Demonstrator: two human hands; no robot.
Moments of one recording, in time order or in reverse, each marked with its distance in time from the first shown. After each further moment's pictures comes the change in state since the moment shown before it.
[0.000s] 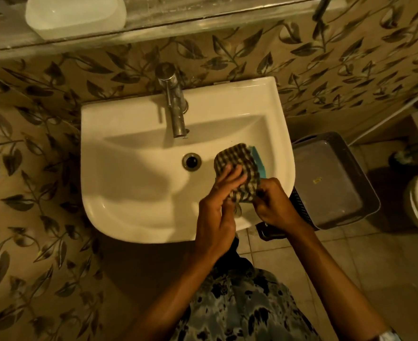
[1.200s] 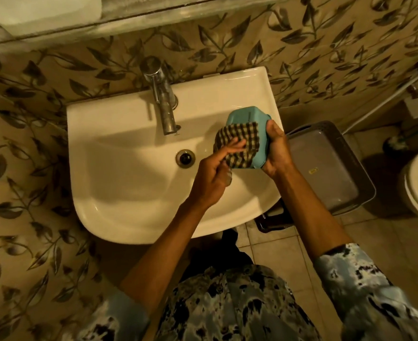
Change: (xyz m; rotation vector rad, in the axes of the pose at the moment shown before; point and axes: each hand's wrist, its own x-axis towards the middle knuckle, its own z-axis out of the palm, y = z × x) left_hand 0.076 -0.036 -0.005 -0.032 -0.244 -0.003; right_hand 0.085 0.023 -0.022 1.217 0.459 0.641
